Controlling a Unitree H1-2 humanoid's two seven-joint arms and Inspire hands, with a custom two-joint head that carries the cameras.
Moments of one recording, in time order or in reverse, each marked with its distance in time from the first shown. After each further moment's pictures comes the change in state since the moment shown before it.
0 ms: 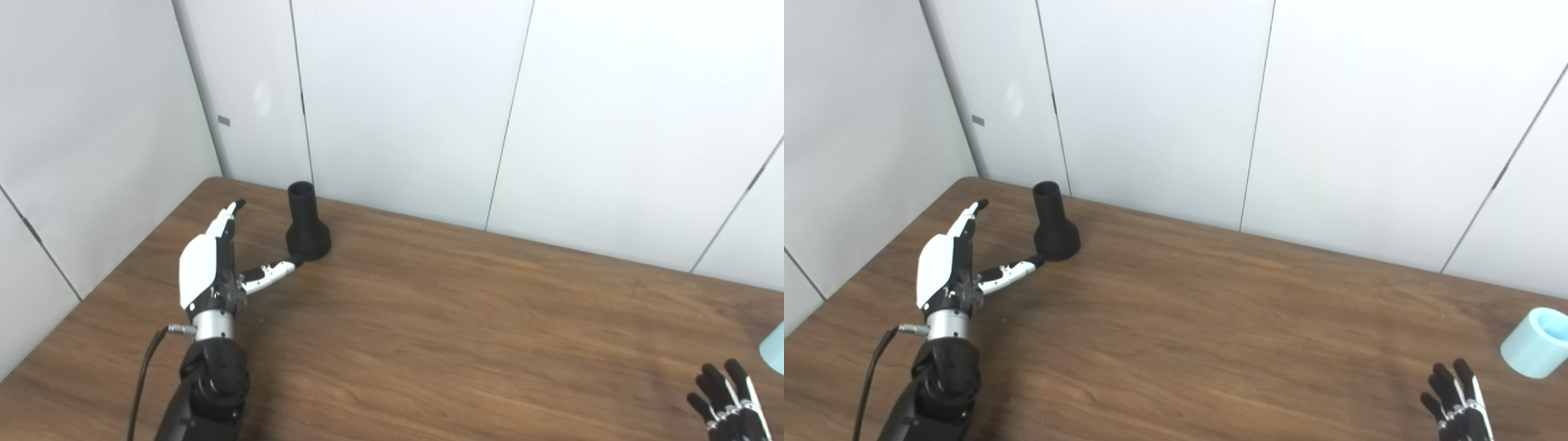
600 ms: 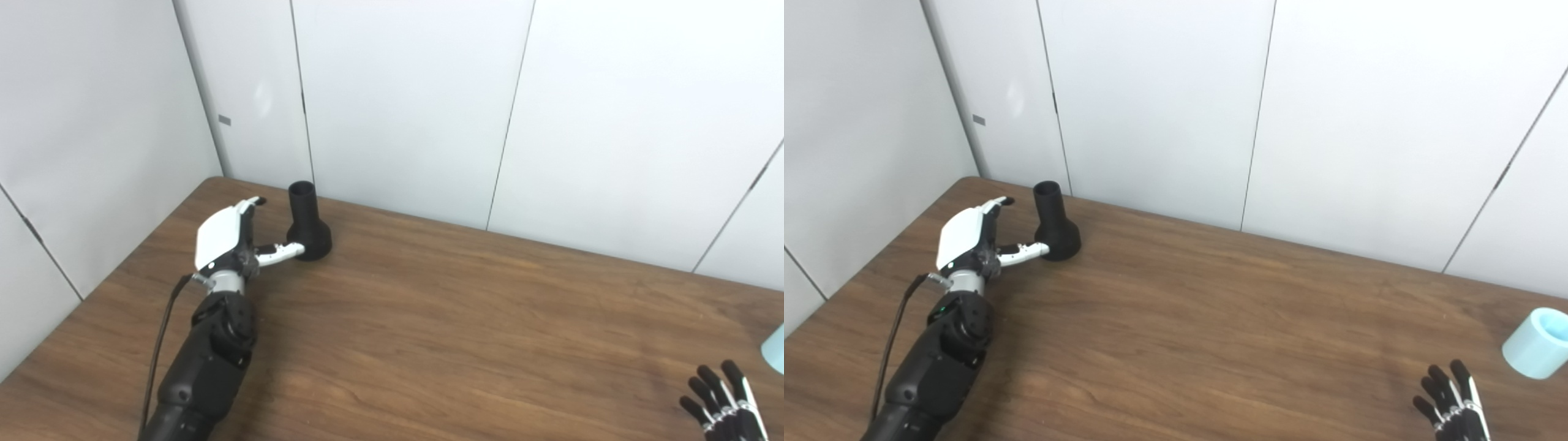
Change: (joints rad) left arm -0.193 0.102 -0.135 0.246 0.050 0.118 -0.093; right arm 0.001 0.002 0.001 -0.007 -0.024 0.018 -0.002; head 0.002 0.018
